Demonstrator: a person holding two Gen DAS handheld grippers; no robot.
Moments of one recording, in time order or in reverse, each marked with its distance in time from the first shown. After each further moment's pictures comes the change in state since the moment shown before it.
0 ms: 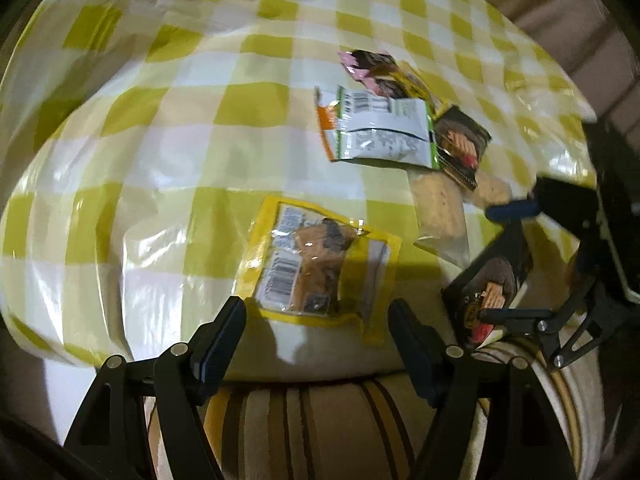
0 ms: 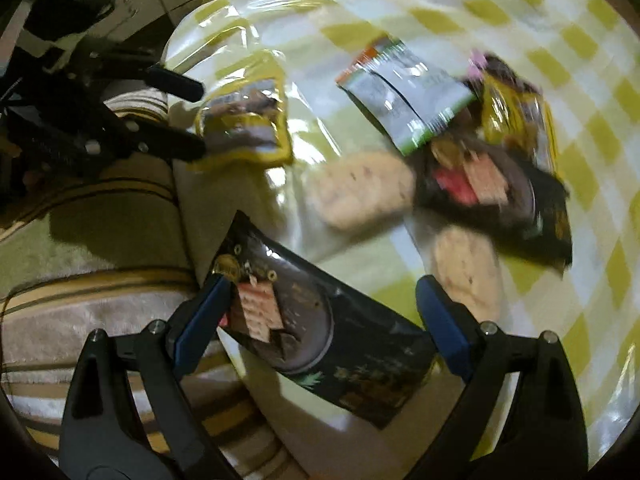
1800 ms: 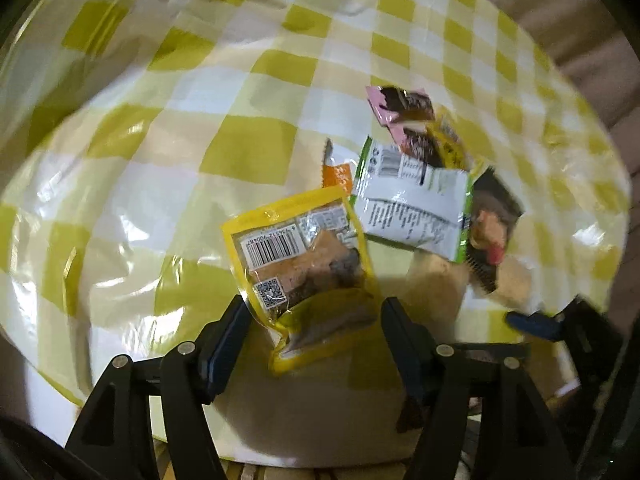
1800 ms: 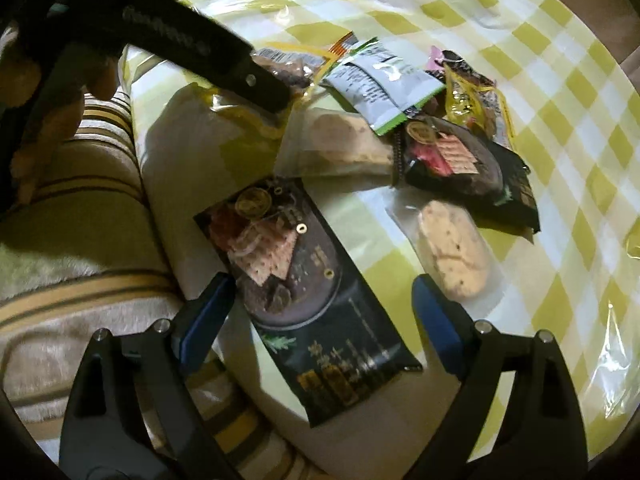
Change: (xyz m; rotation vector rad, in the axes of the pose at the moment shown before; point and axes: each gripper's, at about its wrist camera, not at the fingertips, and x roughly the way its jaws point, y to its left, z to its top) left arm 0.038 -0.029 0.060 -0.103 -0.040 0.091; right arm 0.002 0.029 0.000 0.034 -0.037 -0.211
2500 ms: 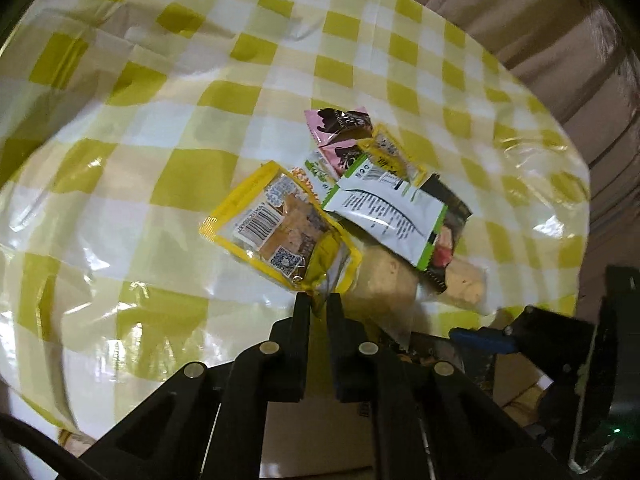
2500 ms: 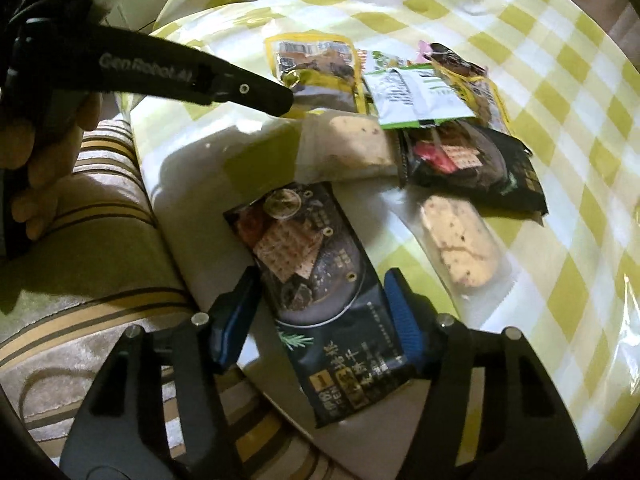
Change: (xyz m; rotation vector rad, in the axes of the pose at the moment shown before) left arm -0.034 0.001 -0.013 0.040 -0.091 -0.185; right arm -0.016 -0.001 -0.007 0.116 -0.029 0.028
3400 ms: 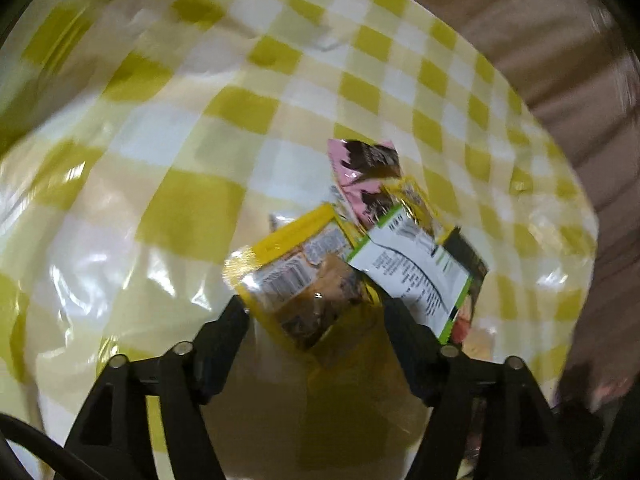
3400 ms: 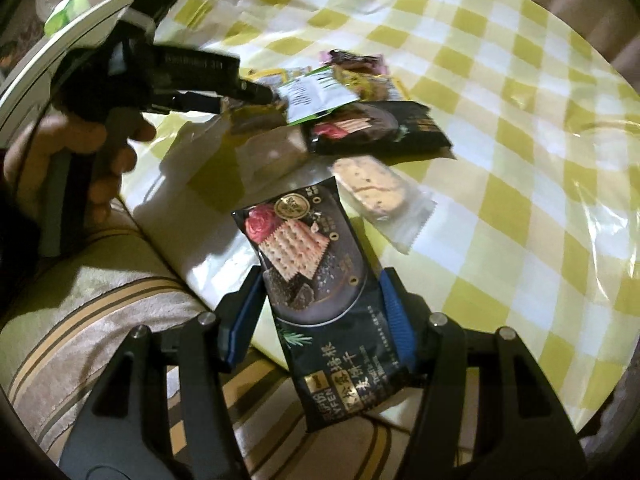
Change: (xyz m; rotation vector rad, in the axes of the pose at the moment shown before) left arm 0.048 -0.003 0.041 -0.073 -0.038 0.004; right arm -0.060 -0.029 -0.050 0.282 -0.096 -0.106
